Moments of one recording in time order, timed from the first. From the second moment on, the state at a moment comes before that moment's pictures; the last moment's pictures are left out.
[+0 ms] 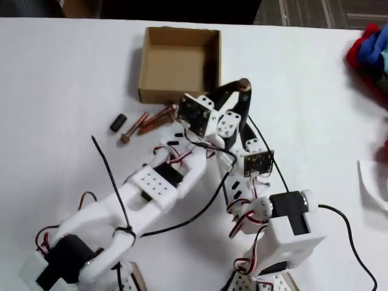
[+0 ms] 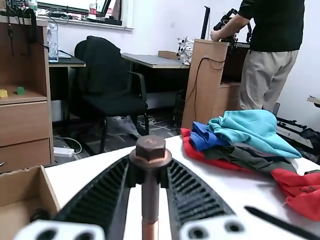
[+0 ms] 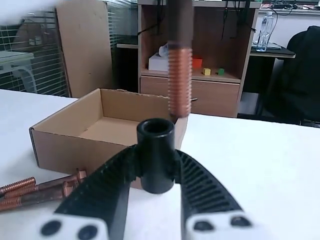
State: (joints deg) left arm 32.7 -14.3 48.4 -29.1 9.2; right arm -14.1 10.2 82.9 -85.2 3.0
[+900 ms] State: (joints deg) left arm 31.0 -14.3 50.6 -29.1 9.1; right arm -14.0 10.2 82.9 -85.2 3.0
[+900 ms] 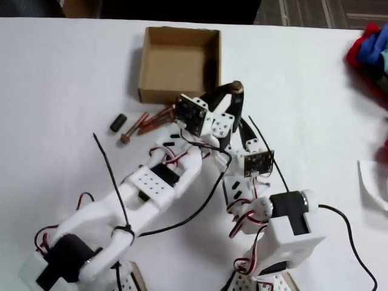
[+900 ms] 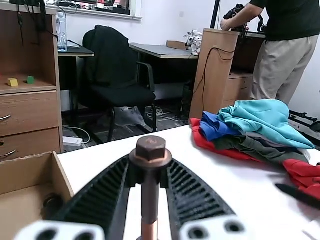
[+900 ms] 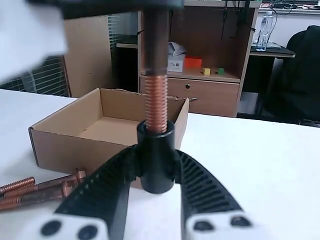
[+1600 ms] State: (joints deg) left arm 31.0 -6.2 49.1 -28.8 9.2; right arm -13.9 10.3 83.0 -87.5 2.9
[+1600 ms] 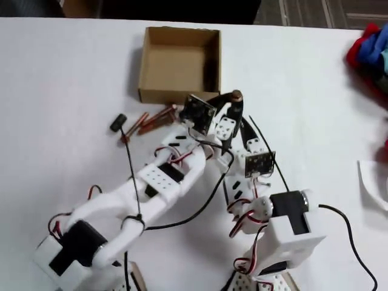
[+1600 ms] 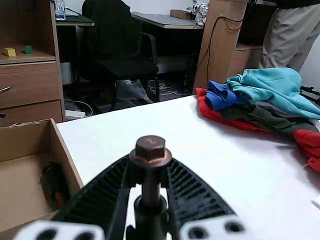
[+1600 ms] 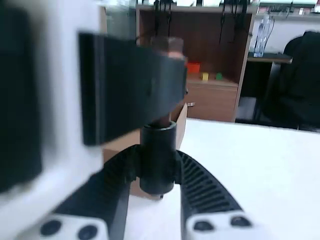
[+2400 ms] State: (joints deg) left arm 29.9 -6.2 48.9 -21.7 -2.2; right arm -14.2 10.5 83.0 -87.5 3.1
